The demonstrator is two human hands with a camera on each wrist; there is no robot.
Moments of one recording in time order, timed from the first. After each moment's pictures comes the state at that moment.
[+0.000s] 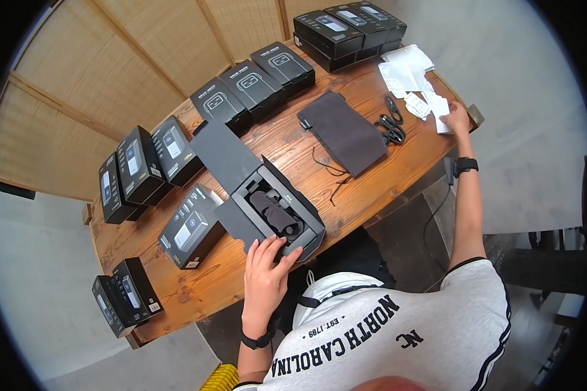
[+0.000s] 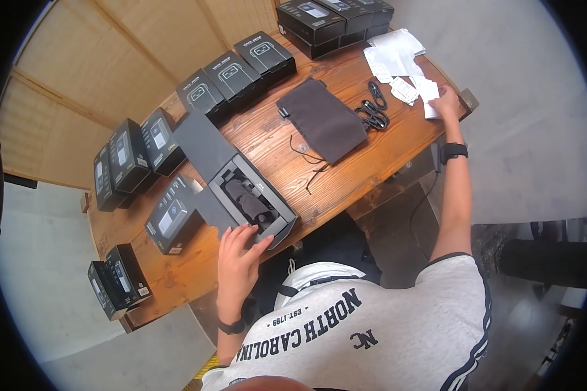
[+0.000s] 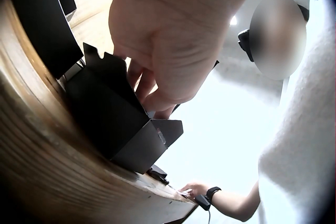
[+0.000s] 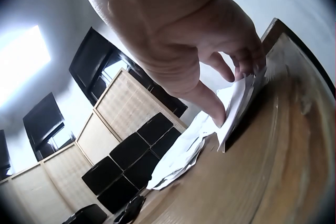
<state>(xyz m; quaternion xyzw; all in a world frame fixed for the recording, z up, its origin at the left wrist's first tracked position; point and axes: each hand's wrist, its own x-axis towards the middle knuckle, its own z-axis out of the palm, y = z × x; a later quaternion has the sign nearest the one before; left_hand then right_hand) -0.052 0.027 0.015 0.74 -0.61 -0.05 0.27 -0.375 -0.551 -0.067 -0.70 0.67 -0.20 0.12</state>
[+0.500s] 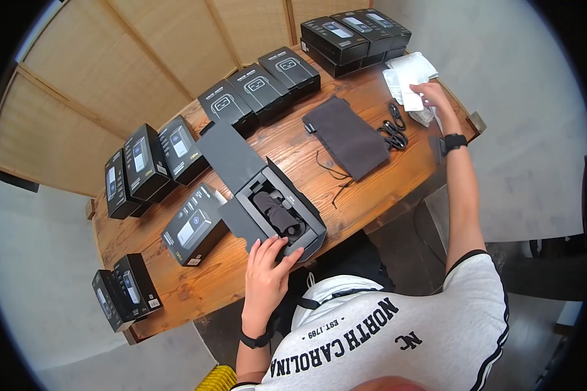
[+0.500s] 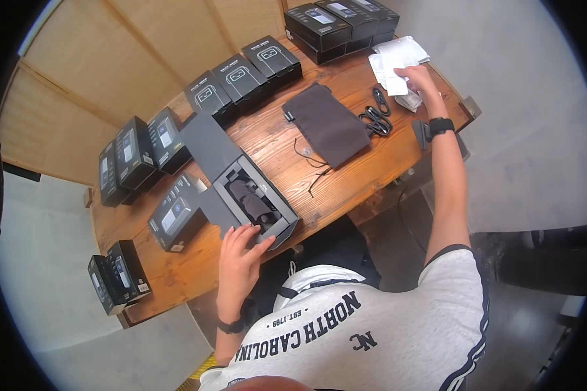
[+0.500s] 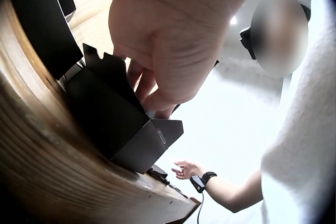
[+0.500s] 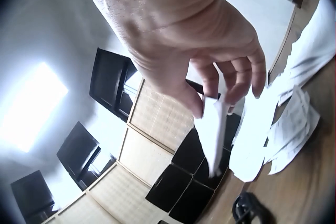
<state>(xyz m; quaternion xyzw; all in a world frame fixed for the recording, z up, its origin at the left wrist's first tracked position) -0.053 0.028 0.015 0.74 -0.61 -0.05 0.27 -0.263 -0.540 -0.004 -0.67 0.53 -0.28 0.44</state>
